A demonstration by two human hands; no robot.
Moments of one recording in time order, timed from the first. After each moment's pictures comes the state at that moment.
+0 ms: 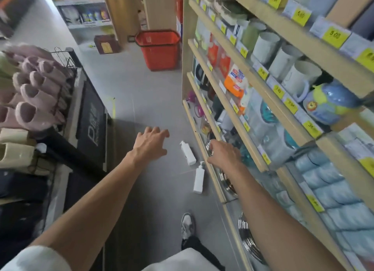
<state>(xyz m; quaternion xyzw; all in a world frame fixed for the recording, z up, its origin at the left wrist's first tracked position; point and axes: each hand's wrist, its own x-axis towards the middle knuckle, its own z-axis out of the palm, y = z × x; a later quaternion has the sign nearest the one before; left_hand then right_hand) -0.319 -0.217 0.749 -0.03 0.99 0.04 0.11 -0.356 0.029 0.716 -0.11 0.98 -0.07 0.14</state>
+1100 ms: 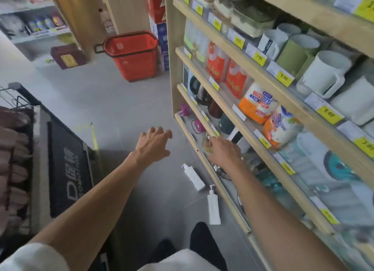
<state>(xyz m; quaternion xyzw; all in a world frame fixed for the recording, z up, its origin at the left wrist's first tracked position) -0.644 -0.367 0.687 0.10 0.99 0.03 0.13 -0.633 -0.129 0.674 -0.04 0.99 -0.08 0.15</state>
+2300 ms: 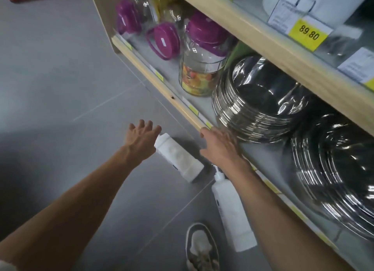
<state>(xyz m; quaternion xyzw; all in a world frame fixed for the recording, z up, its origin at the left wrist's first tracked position) -0.812 -0.294 -0.075 0.22 0.96 -0.10 0.15 -0.736 -0.066 -0.045 0.03 0.99 -0.11 0.13</state>
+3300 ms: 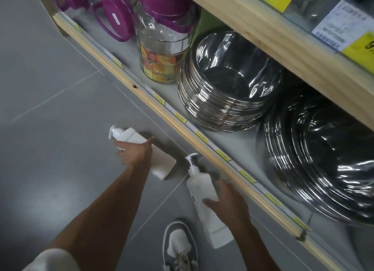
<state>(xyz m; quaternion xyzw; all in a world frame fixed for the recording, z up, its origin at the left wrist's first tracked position) -0.788 -0.188 -0.197 -0.42 0.77 0.45 0.17 -0.567 0.000 -0.148 0.29 0.89 -0.23 0.24</state>
